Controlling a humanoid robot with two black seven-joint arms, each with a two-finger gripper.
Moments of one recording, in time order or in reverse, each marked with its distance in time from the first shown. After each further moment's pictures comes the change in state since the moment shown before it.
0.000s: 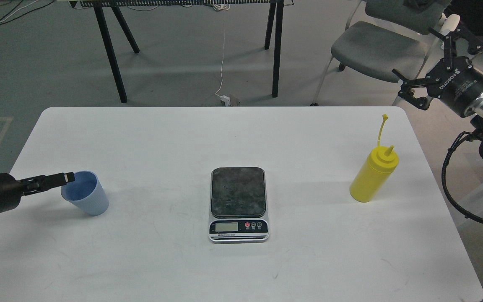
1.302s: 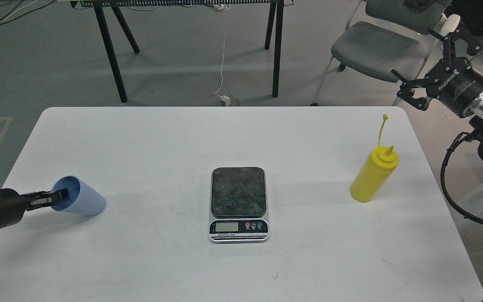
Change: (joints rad) left arm 0.000 0.003 0.094 -0.001 0.022 0.080 0.000; right arm -0.003 0.004 0.001 0.000 0.000 0.000 0.000
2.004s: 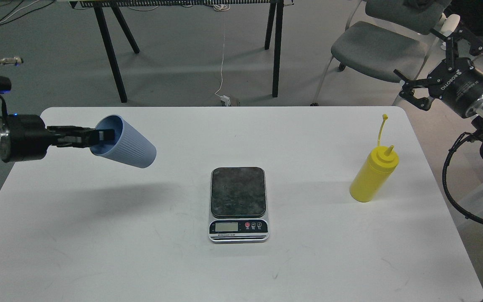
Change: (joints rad) left arm -0.470 0.183 -0.003 -0.536 0.064 -0.261 0.000; right arm -0.004 -0.005 0.005 -0.006 0.000 0.000 0.003
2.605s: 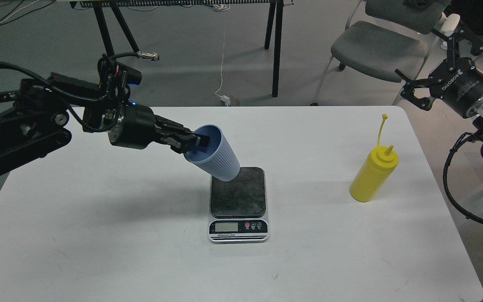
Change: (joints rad) left arm -0.134 -0.494 0.053 0.200 0.139 -0.063 0.000; right arm -0.001 -0.001 0.000 -0.006 0.000 0.000 0.000
